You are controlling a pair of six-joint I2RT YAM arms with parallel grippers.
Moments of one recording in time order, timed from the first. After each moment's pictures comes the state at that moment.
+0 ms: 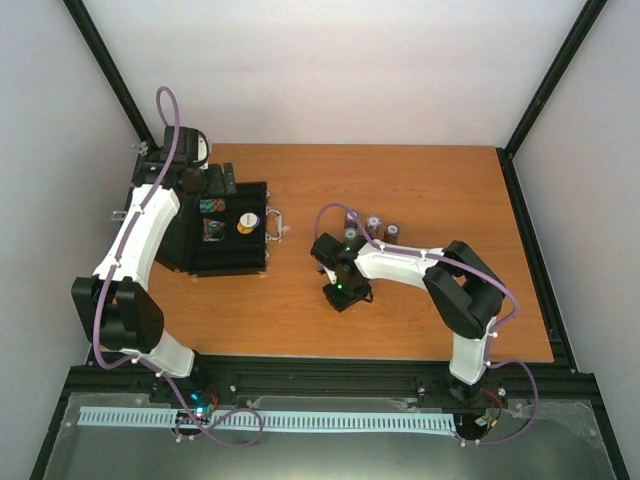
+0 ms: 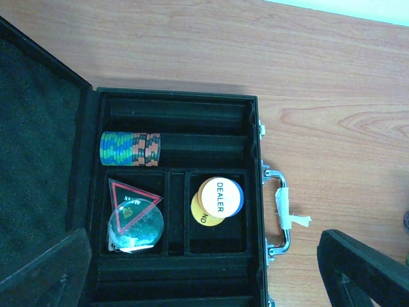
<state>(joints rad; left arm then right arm) -0.07 1.55 1.52 -0.83 0.00 -0.22 0.87 1.85 1.17 -0.81 -0.08 0.27</state>
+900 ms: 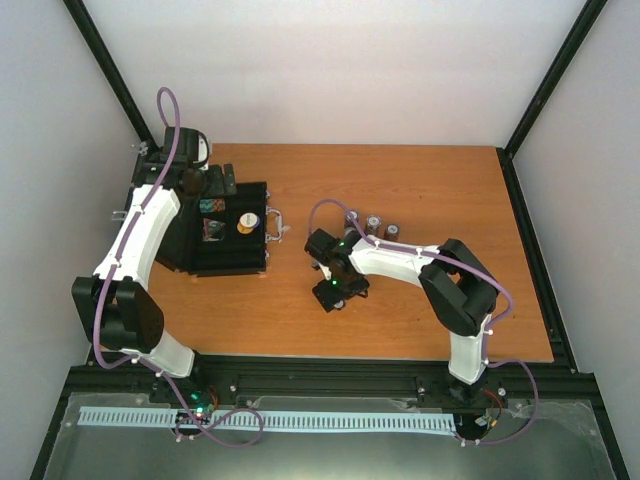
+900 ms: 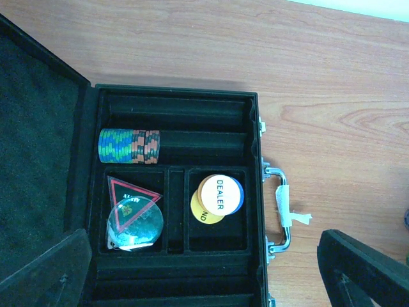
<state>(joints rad) -0.07 1.55 1.51 -0.83 0.00 -0.22 0.87 1.89 1.28 -0.86 -0.06 0.25</state>
